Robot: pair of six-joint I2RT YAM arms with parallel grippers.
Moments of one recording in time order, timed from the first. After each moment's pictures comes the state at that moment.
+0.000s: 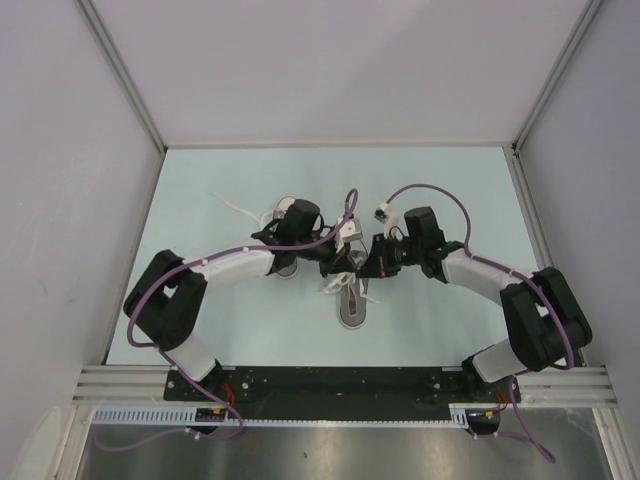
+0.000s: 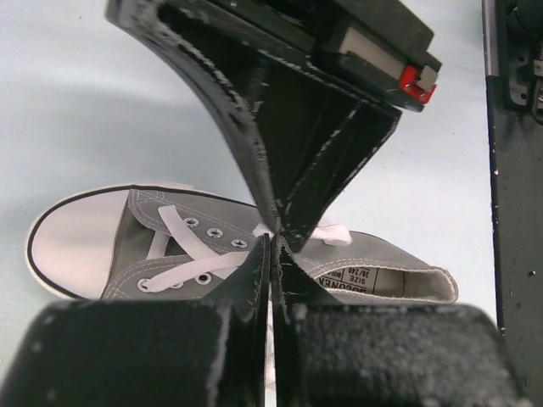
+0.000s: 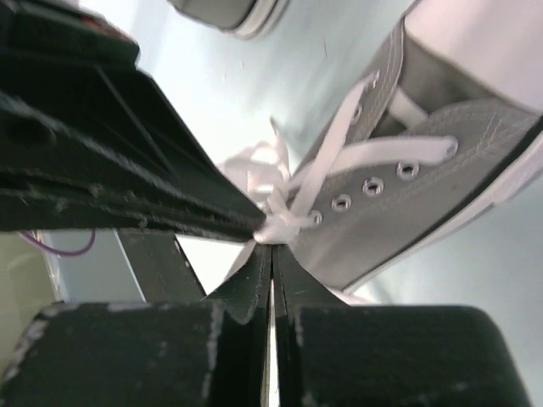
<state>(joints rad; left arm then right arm) -0.69 1.64 0.98 0.02 0.74 0.31 0.45 1.47 0.75 -0.01 -0.75 0.36</state>
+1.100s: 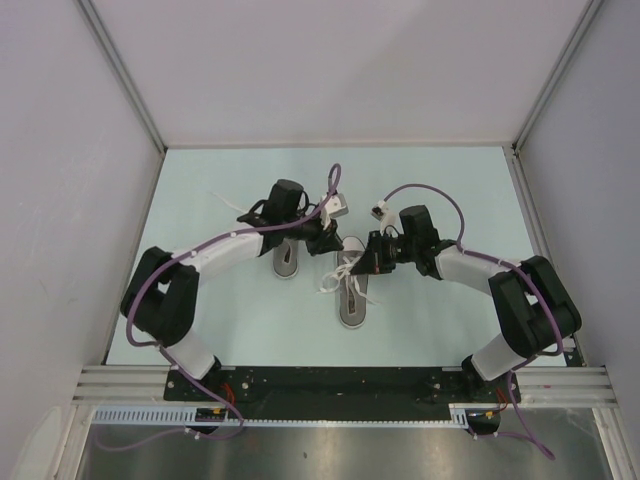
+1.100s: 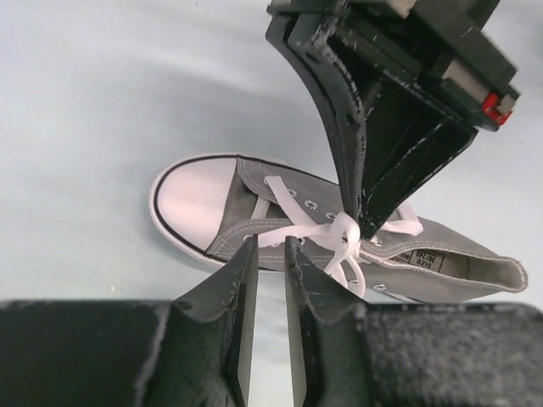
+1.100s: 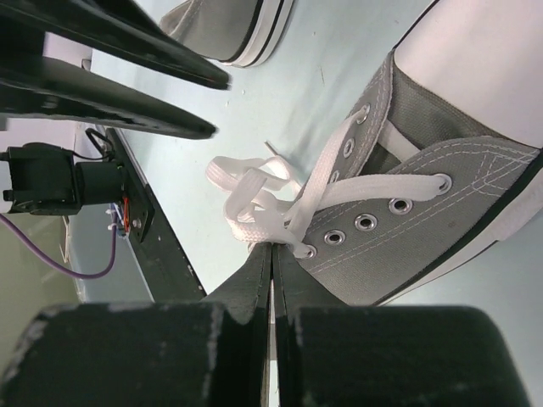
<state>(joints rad) -0.56 1.63 1.08 -0.10 0.72 0.35 0.46 1.56 0.78 0.10 -0.75 0.47</state>
